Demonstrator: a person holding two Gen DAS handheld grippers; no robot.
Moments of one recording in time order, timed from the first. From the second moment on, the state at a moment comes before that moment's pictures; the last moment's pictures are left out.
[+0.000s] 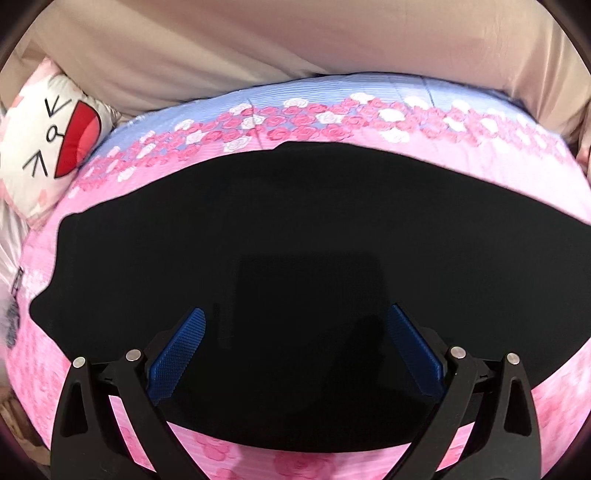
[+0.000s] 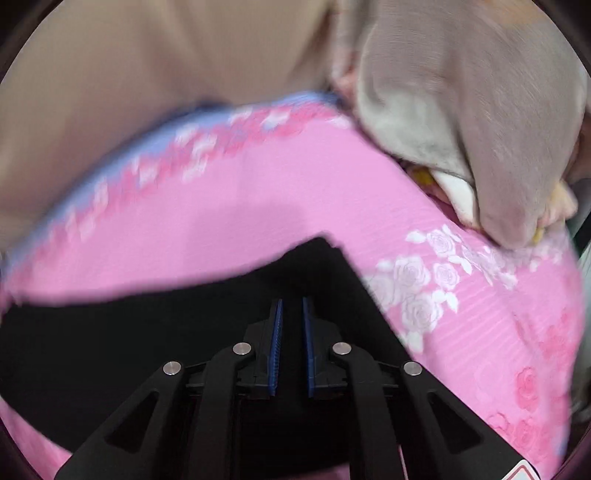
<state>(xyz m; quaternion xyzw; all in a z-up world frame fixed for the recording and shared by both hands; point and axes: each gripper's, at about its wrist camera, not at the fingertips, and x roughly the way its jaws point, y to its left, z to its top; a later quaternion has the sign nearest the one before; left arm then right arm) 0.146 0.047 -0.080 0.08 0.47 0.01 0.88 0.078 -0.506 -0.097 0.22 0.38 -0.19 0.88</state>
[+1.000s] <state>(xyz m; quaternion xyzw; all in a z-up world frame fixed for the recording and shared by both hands) 0.110 0.226 -0.097 0.00 0.46 0.05 0.89 0.296 0.017 -0.068 0.00 0.45 0.20 0.87</state>
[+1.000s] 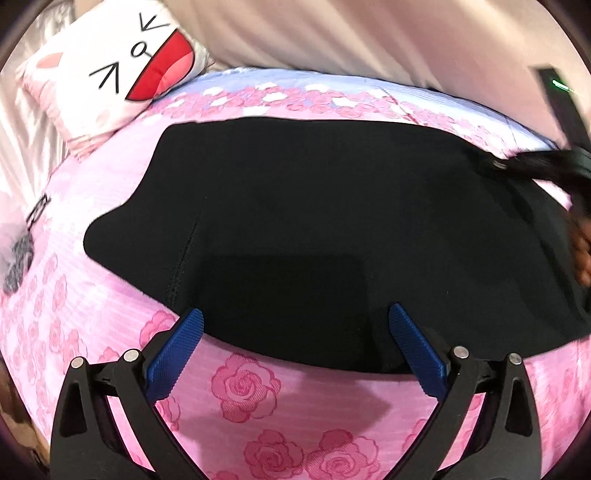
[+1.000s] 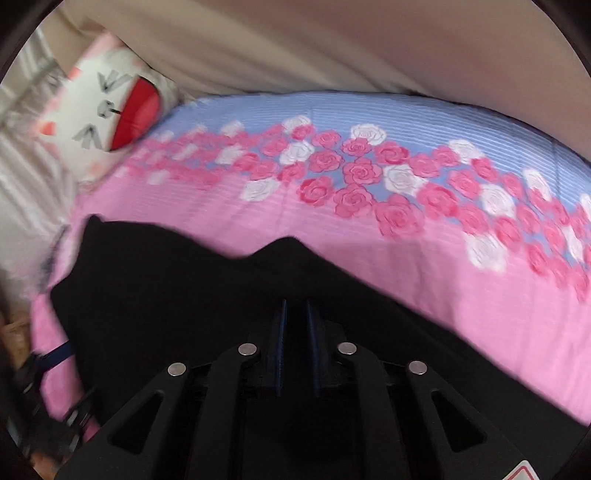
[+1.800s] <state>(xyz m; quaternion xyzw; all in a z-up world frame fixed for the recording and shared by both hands) 0.104 0.168 -0.061 0.04 0.41 0.02 0.91 0.095 -0.109 -0.054 0.02 0.41 0.07 0.91</state>
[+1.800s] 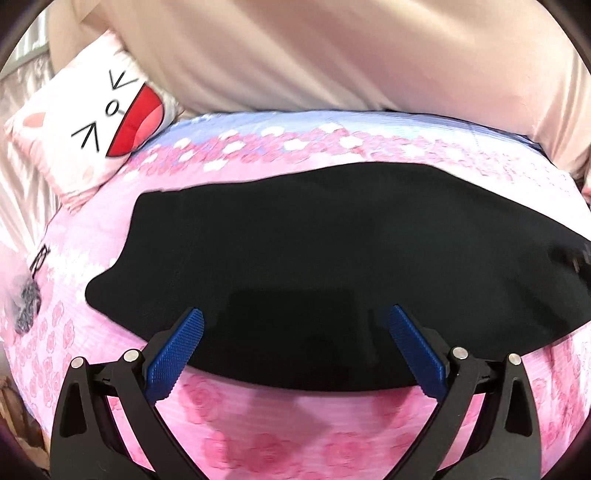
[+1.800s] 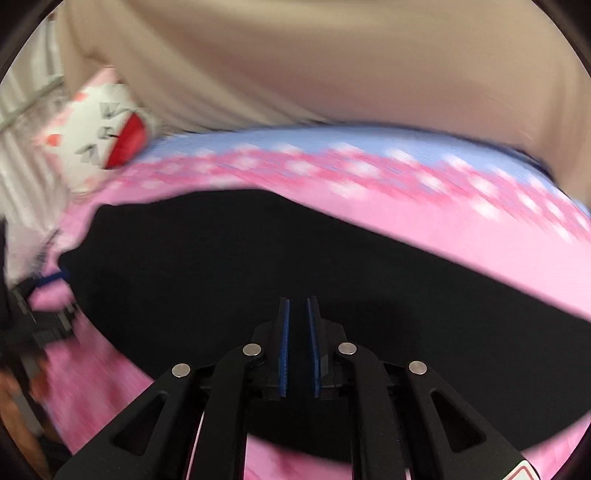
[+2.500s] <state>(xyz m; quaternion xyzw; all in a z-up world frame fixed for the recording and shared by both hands) 0.102 0.010 -0.059 0.10 0.42 -0.05 0.90 0.000 -0.330 -0.063 0.14 0.34 -0.11 0.92</state>
